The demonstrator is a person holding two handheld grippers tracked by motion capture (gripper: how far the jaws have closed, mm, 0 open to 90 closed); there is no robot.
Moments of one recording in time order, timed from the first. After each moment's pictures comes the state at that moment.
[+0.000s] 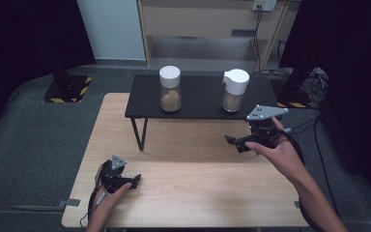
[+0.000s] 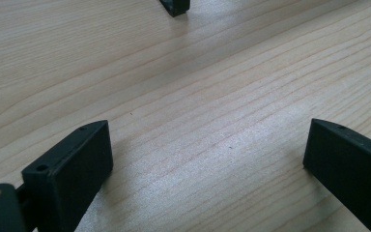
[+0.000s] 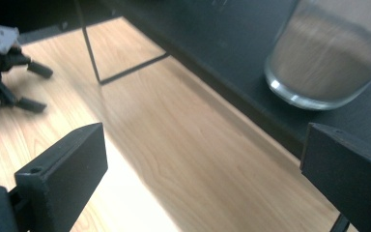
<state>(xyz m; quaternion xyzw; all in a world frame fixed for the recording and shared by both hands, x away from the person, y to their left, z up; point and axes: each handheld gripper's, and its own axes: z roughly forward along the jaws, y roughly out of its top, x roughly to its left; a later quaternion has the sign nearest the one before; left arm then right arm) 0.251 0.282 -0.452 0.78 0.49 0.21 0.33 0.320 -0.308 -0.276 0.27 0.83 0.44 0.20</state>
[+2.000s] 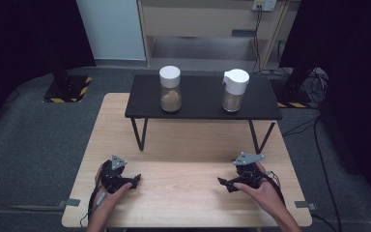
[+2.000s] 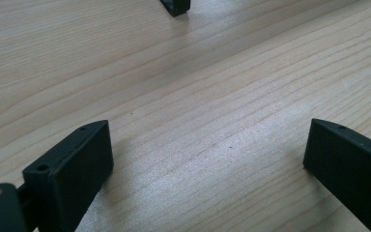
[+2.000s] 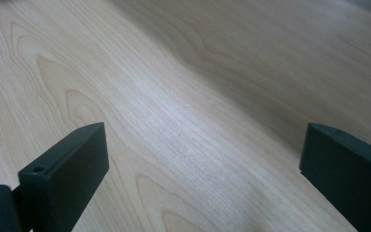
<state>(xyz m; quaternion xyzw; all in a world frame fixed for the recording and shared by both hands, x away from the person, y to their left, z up) 0.251 0.281 -0.452 0.78 0.49 0.22 0.33 0.302 -0.303 -0.426 0.30 0.85 0.40 0.13</state>
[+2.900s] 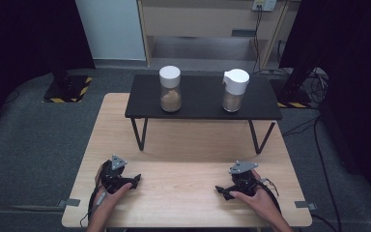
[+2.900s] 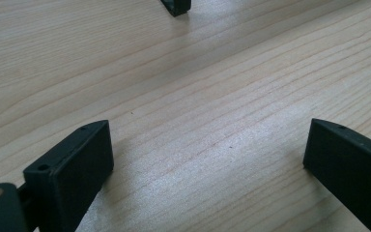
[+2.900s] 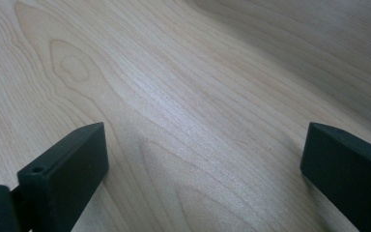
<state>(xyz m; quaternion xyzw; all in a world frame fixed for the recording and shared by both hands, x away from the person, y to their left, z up) 0.250 0.281 -0.452 0.78 0.49 0.22 0.33 0.296 -0.294 -0.455 0.30 0.87 0.38 0.13</state>
